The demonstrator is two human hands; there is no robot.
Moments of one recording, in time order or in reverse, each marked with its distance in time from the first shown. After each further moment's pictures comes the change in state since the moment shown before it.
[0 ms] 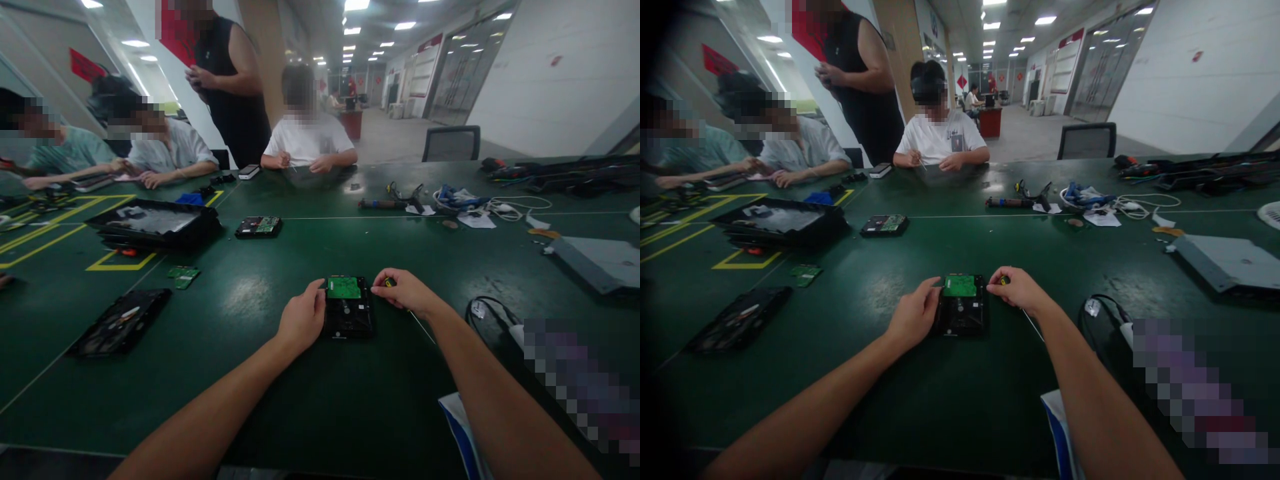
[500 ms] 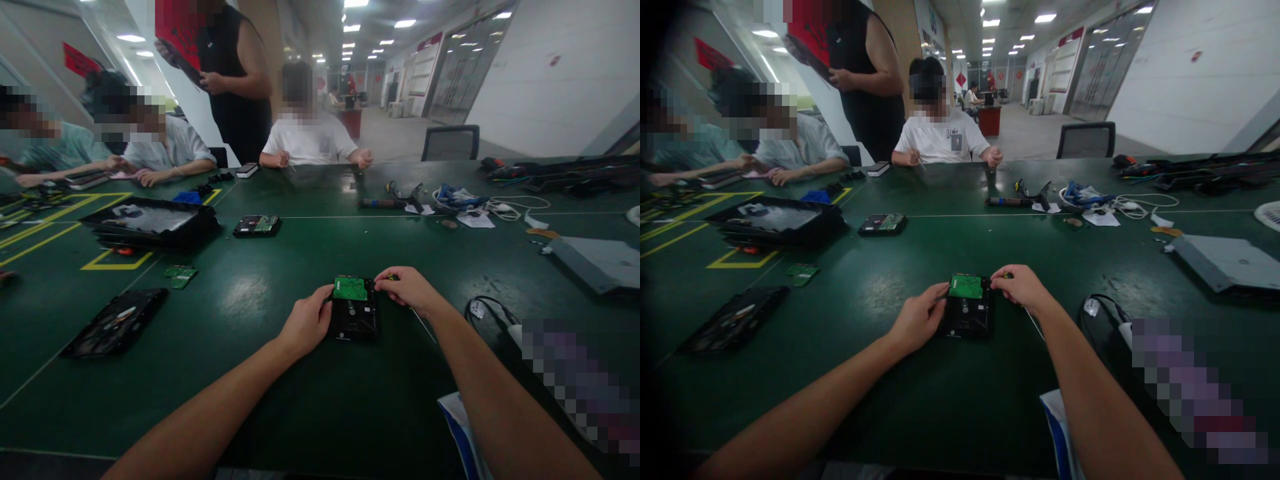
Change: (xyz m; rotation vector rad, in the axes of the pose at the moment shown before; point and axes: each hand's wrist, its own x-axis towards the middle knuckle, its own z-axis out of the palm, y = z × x) left_hand -0.002 0.001 0.006 -0.189 -0.083 0.207; right_hand -0.001 -0.005 -0.003 0.032 0.087 -0.002
